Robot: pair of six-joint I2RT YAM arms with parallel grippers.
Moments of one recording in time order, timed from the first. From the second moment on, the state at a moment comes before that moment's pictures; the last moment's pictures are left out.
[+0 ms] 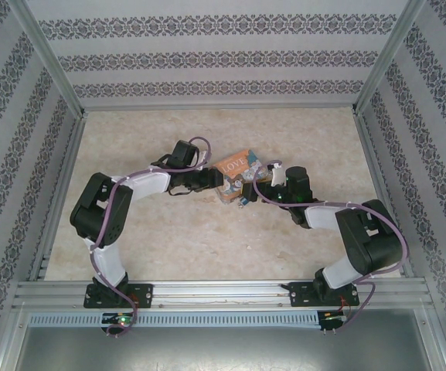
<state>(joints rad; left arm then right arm) -0.44 1.84 1.11 -0.16 0.54 -0.61 0.31 1.53 0.49 0.55 -0.52 0.42</state>
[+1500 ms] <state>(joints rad) -0.49 1.94 1.35 -0.20 0.63 -0.67 0.29 1.78 0.43 0.89 -0.66 0.57</state>
